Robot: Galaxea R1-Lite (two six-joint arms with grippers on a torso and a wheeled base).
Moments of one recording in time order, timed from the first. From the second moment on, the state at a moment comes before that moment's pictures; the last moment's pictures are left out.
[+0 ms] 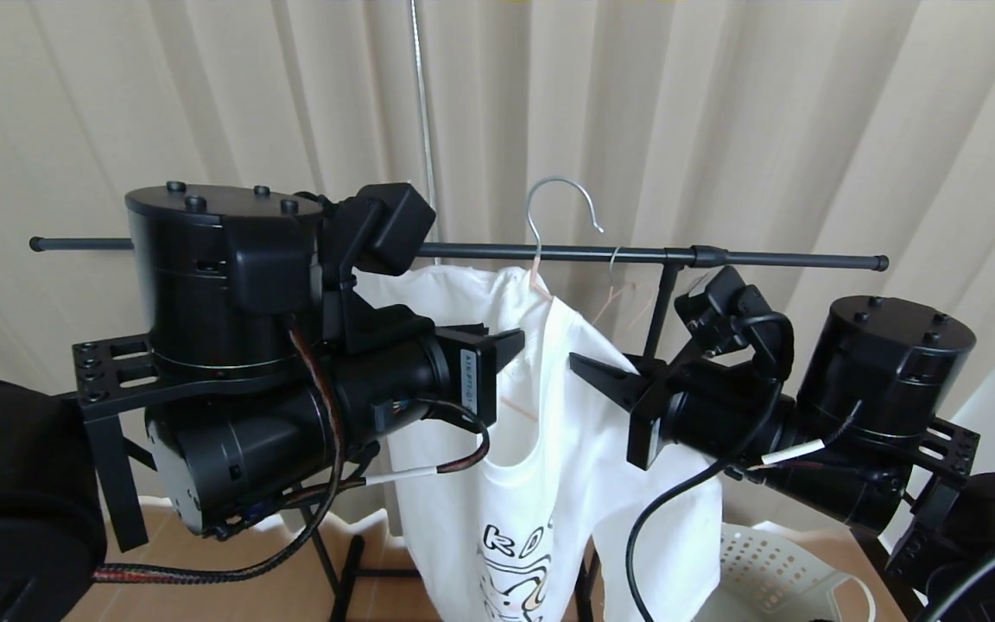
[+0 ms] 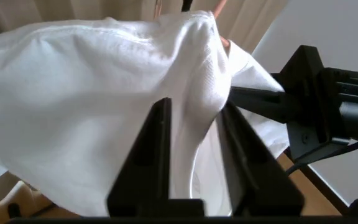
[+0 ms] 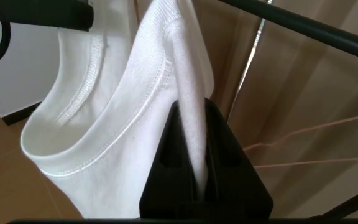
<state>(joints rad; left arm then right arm) -0.81 1.60 -0.93 -0.44 0.13 -0.17 0.66 1.74 -0.64 -1.02 0.15 -0.04</state>
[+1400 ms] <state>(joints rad) -0.27 1.42 -0.69 -0.49 -0.40 -0.04 0.24 1.69 -0.57 -1.03 0.87 -0.06</state>
